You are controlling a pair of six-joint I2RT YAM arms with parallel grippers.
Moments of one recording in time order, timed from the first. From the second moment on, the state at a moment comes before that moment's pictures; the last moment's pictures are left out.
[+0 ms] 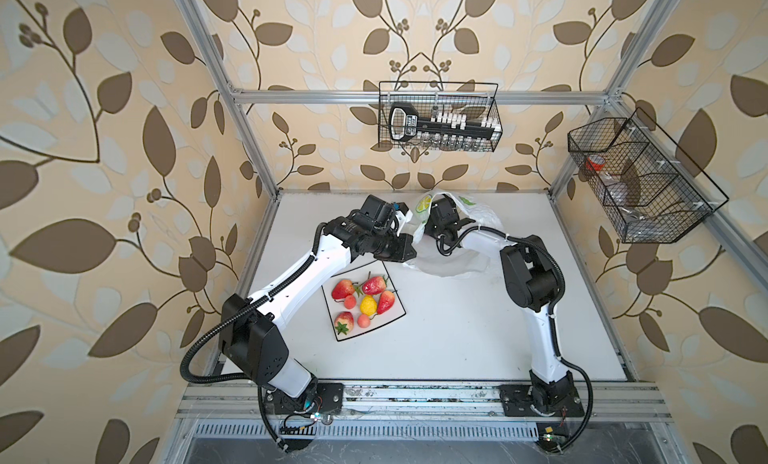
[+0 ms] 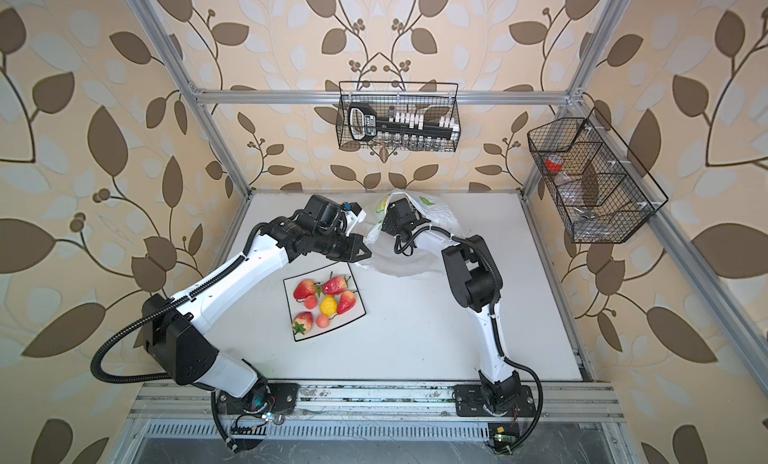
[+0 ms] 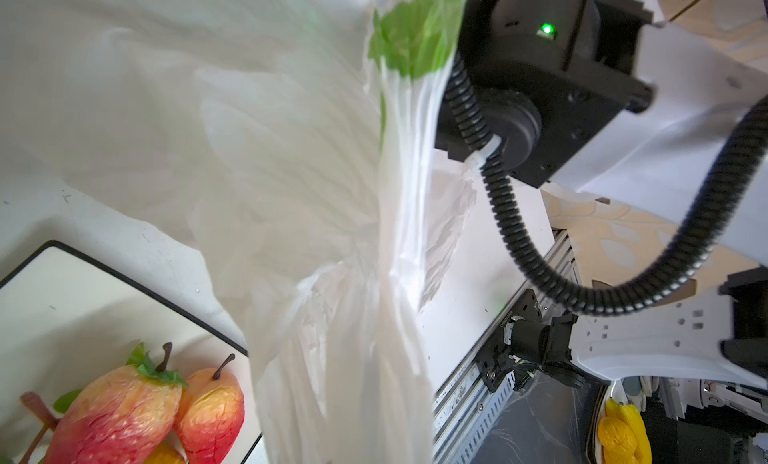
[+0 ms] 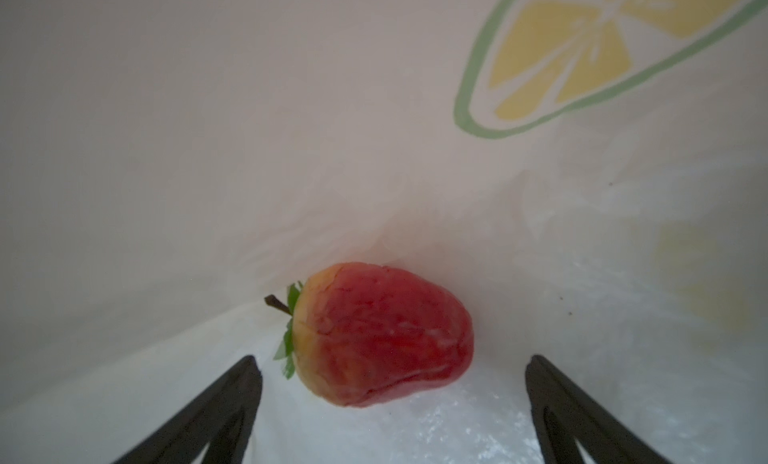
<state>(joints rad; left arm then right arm) -0.55 1.53 1.44 -0.77 0.47 -0.40 0.45 2.25 1.68 -0.25 0.21 0.79</state>
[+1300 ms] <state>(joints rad) -0.56 1.53 1.44 -0.77 0.45 -0.40 0.47 2.22 1.71 -0.38 0.22 0.68</state>
